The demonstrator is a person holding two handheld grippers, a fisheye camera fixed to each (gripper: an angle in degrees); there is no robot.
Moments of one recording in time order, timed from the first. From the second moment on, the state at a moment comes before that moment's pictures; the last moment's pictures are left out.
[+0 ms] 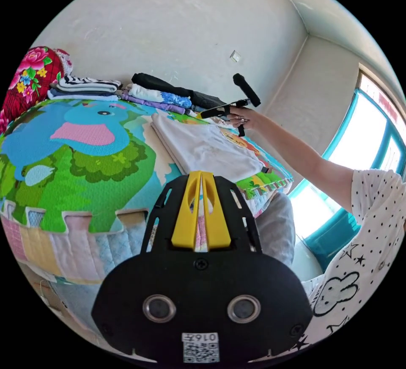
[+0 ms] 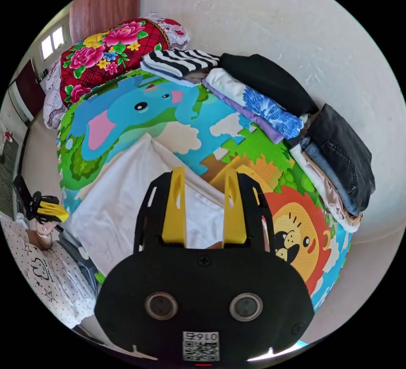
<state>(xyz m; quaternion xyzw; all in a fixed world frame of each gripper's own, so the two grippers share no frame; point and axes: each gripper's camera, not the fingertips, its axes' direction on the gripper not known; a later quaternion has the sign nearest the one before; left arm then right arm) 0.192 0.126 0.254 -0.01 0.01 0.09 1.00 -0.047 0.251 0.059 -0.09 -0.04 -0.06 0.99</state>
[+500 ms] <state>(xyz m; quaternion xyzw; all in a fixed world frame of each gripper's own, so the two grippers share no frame) 0.202 0.122 0.302 -0.07 0.01 0.11 0.99 0.016 0.335 0.066 -0.04 -0.05 -0.02 1.00</state>
